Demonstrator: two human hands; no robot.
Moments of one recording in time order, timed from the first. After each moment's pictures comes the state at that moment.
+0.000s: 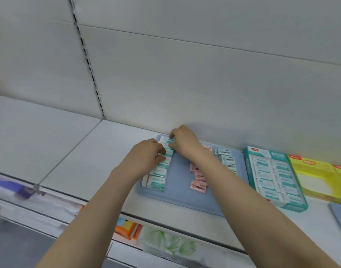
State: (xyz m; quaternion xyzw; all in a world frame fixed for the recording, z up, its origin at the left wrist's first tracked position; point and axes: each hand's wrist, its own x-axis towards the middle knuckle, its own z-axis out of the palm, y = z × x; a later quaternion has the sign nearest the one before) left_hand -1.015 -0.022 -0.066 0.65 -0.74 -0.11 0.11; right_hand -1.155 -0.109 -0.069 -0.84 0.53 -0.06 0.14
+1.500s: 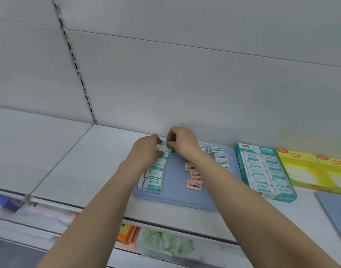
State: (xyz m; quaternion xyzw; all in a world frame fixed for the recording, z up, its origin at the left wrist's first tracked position) left_hand -1.025 -0.049 -0.074 0.68 -0.69 -0.16 0.17; right_hand -1.167 -0.101 -0.068 -0.77 0.57 -0.19 0.22
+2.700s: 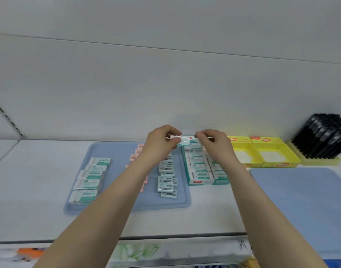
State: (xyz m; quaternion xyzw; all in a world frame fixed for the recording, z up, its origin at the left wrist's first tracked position) left_hand -1.217 -0.062 -0.043 0.51 -0.67 -0.39 0.38; right_hand -1.402 -0.043 -0.047 -0.59 0.67 -0.38 0.23
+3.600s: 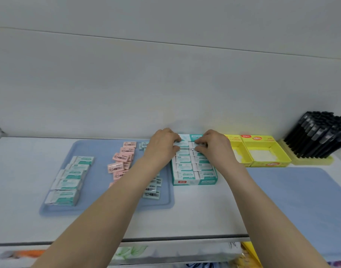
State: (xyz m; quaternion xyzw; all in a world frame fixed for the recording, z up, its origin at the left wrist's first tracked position) left_hand -1.262 -0.078 -0.071 0.53 -0.81 -0.12 0.20; right_hand -1.443 -0.055 -0.064 -0.70 0.69 -0.16 0.04
